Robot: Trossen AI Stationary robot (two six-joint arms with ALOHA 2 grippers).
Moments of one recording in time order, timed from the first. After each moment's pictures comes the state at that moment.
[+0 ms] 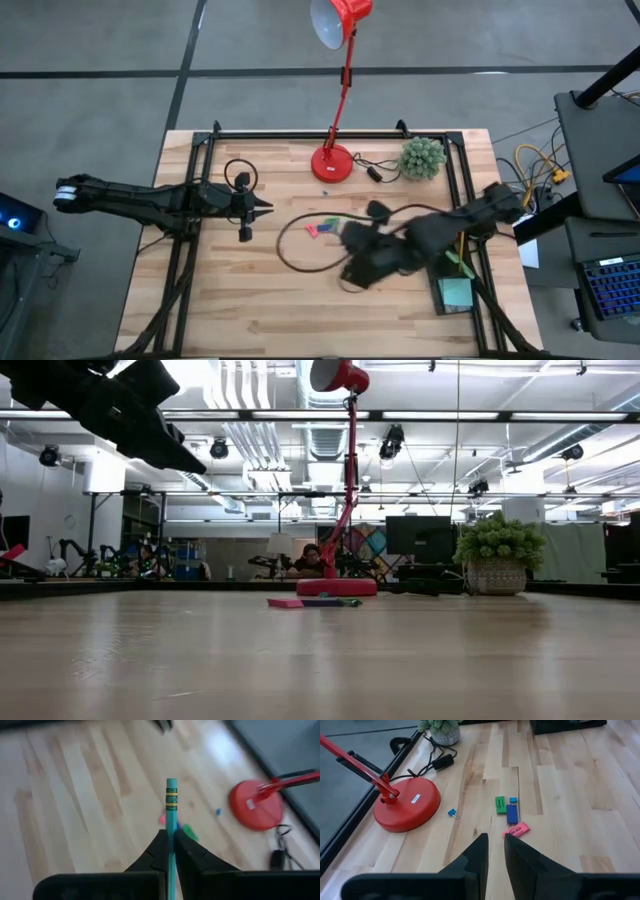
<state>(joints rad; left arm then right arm) -0.02 0.76 0.48 -0.19 -0.20 0.04 0.47 1.84 1.99 -1.24 0.62 0.67</state>
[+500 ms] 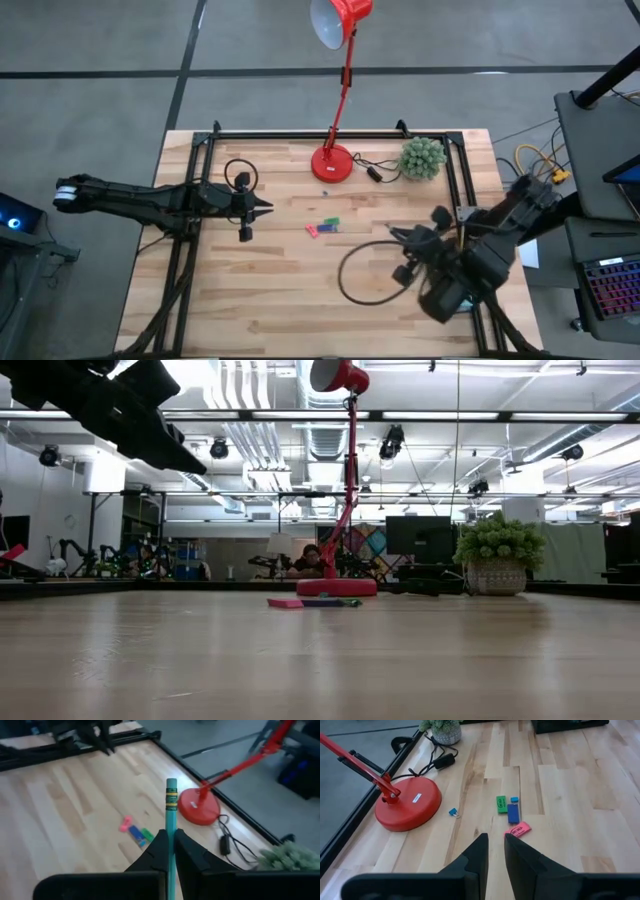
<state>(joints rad) -0.02 0.76 0.48 -0.19 -0.21 0.04 0.76 1.61 1.71 -1.55 1.03 1.26</state>
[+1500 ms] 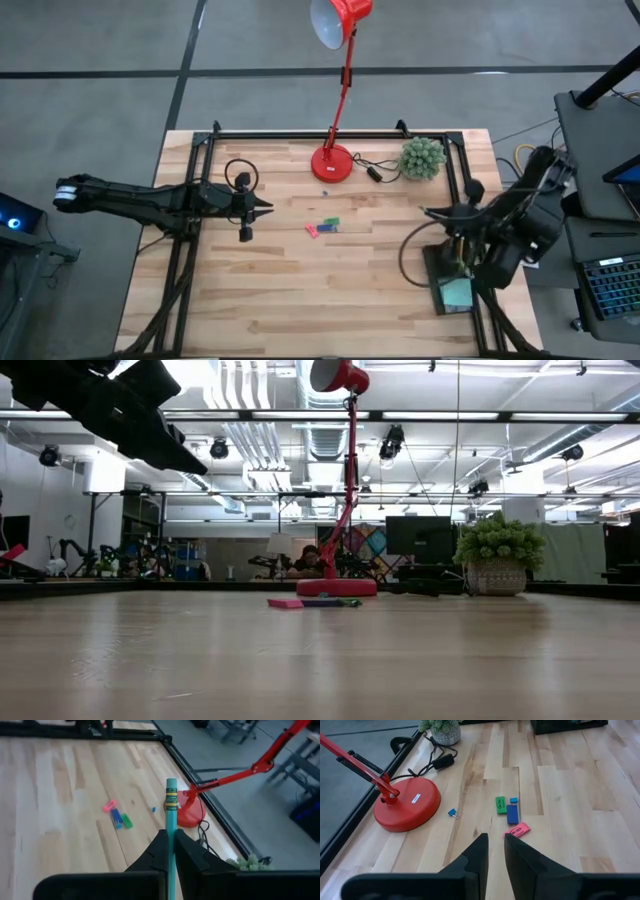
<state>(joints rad) -0.02 0.77 0.48 -0.19 -0.21 0.04 0.90 1.18 1.37 -1.57 1.03 1.05</state>
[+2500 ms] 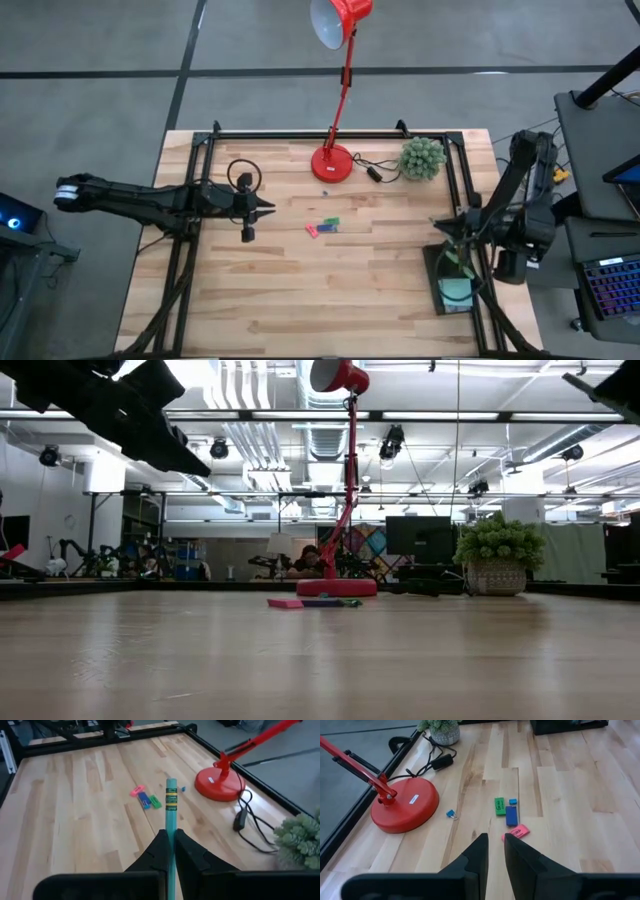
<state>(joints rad) -0.02 0.80 0.48 -0.16 -0.20 0.03 1.25 0.89 0.81 -1.53 1.11 1.65</state>
